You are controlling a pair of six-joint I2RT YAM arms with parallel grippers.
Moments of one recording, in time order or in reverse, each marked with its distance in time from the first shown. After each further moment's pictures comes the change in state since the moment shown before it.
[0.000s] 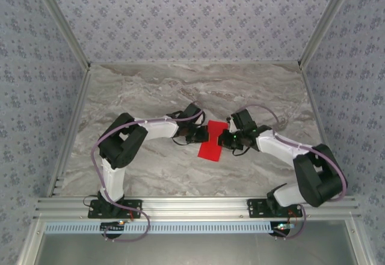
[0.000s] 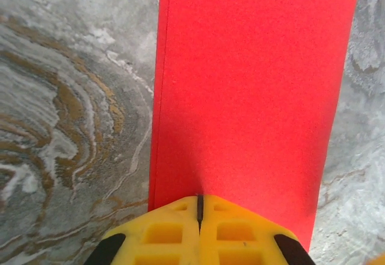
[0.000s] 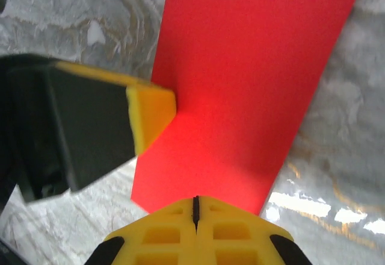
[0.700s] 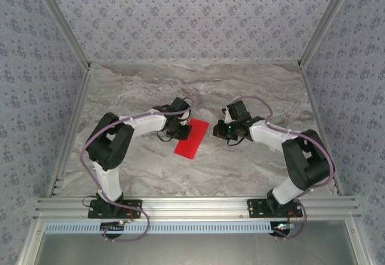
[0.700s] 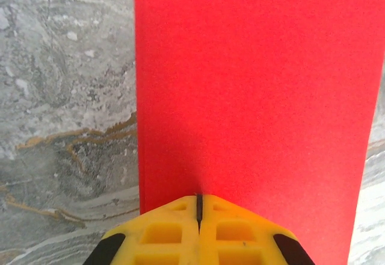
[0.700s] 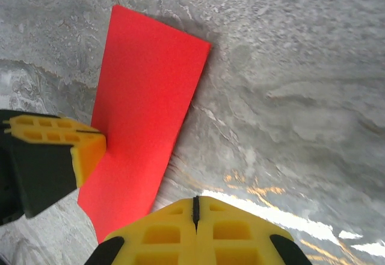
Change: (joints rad) left arm 0.121 -0.102 -0.014 -0.282 -0.148 0.389; right arm -0.012 0.172 0.147 0.065 -0.018 -0.010
